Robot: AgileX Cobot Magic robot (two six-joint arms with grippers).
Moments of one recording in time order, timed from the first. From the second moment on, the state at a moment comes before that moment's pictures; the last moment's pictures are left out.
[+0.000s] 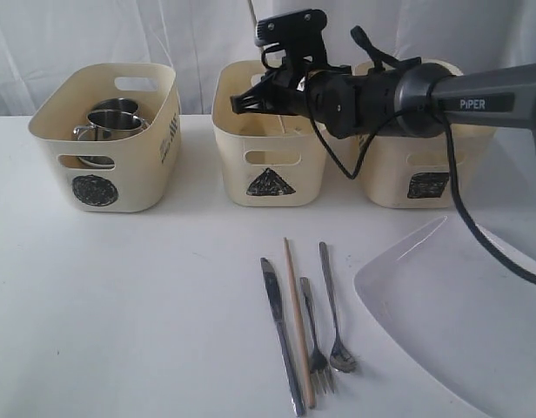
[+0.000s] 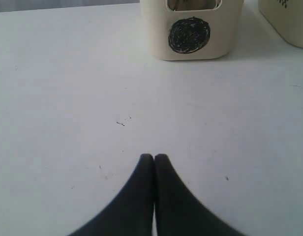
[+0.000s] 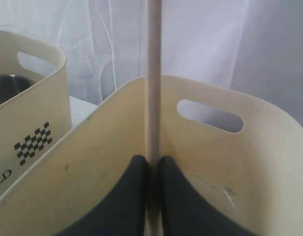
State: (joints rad) left arm 0.09 0.00 0.02 -0.40 0.42 0.45; right arm 0.32 2.12 -1.56 0.16 -0.18 -0.20
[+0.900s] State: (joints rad) left arm 0.09 0.00 0.02 -0.40 0.42 0.45; right arm 0.30 2.05 -1.54 0.19 -0.12 -0.21
